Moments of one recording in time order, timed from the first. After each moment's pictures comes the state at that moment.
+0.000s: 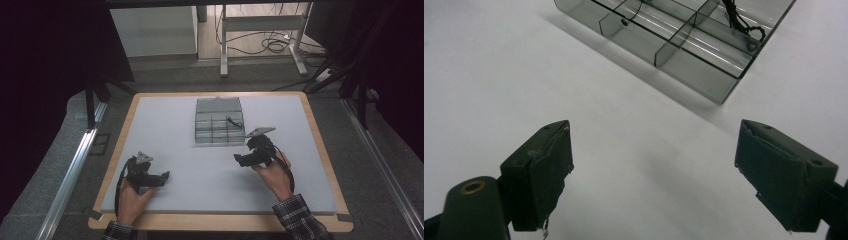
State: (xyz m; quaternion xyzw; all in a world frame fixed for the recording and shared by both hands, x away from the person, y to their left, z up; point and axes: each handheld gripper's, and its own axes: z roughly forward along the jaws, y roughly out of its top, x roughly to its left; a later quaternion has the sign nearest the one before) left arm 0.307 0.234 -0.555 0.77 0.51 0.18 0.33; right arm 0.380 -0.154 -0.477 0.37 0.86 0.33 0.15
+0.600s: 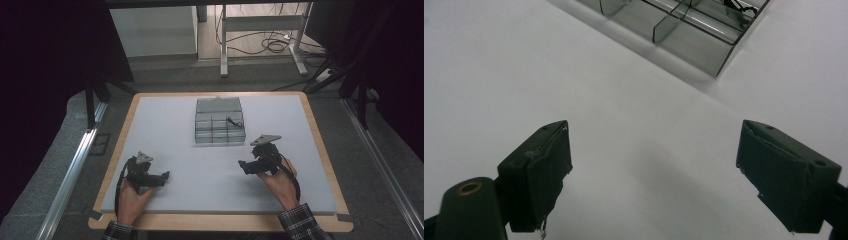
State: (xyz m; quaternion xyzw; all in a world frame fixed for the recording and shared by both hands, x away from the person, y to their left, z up) left arm 0.307 0.234 -0.555 0.77 0.51 0.18 0.33; right arm 0.359 -0.169 -0.483 0.37 0.85 0.33 0.17
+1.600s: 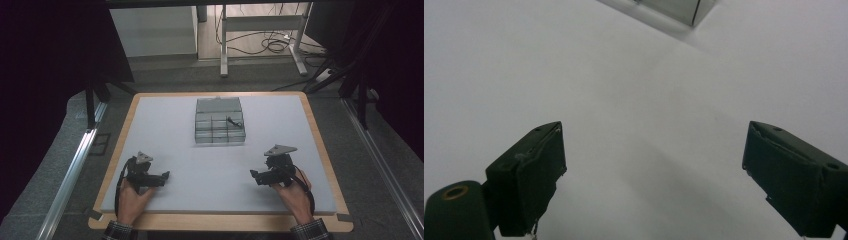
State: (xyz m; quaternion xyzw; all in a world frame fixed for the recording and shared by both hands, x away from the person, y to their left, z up) left arm 0.307 0.234 -0.555 0.77 0.51 0.18 0.33; right arm 0.331 -0.205 -0.491 0.38 0.85 0.32 0.18
